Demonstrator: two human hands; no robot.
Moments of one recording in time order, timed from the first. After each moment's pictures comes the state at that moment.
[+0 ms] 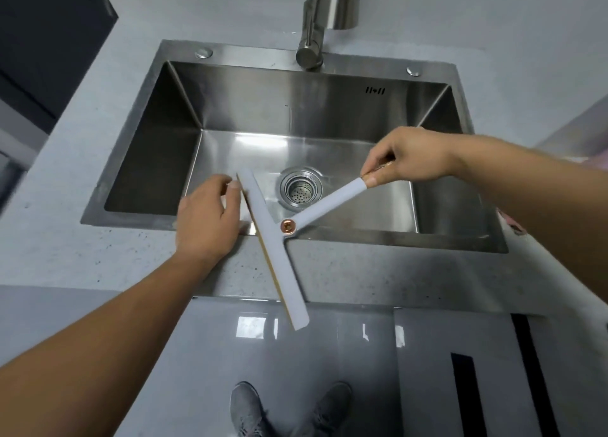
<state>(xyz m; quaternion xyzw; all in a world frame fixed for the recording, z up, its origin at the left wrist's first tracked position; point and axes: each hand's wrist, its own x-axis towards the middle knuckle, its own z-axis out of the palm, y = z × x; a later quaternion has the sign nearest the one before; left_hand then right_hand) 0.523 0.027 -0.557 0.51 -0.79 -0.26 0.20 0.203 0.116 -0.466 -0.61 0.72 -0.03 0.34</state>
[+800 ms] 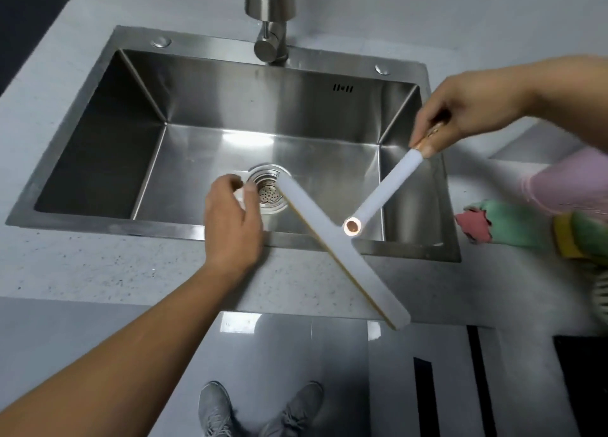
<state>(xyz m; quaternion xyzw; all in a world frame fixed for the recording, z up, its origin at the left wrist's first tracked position) 0.421 0.093 -0.563 0.52 -0.71 -0.35 0.30 0.087 0.143 -0.395 -0.63 0.70 0.09 0.33</state>
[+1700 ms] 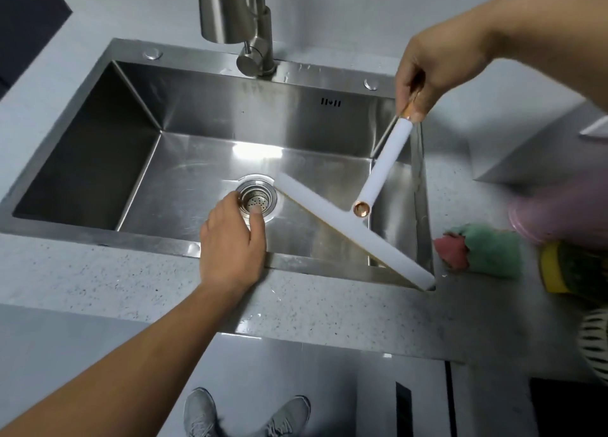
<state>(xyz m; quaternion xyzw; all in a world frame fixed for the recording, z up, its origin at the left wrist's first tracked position) 0.378 0.122 -0.560 0.57 -0.76 -0.27 0.20 0.038 0.078 -0.366 -0.66 0.68 0.19 0.26</state>
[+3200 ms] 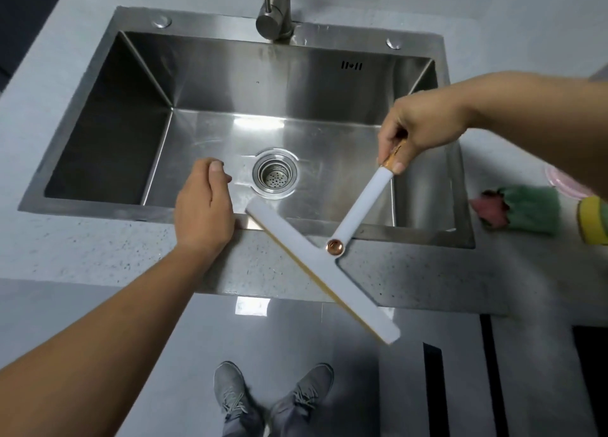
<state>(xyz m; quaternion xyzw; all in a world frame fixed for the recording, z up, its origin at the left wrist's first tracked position) 0.453 0.072 -0.561 0.57 -0.71 -0.32 0.26 0.120 0.121 -0.450 -0.64 0.65 0.14 0.39</state>
